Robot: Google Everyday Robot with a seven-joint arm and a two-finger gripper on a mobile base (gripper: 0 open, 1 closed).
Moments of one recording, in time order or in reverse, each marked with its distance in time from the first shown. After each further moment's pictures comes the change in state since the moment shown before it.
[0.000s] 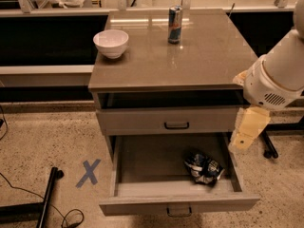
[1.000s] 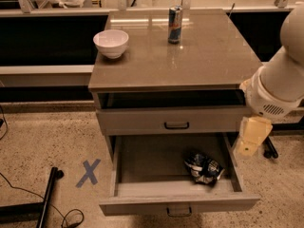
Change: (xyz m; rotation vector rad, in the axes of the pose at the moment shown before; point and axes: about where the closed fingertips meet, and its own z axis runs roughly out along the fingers) arm 0.027 -0.005 0.019 0.040 0.105 0.002
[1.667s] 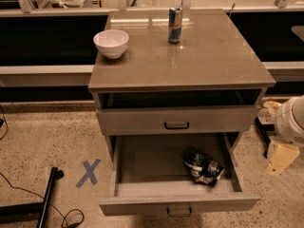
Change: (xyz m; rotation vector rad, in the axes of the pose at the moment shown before) arm 0.094 -0.003 0.048 0.087 0.001 -0.022
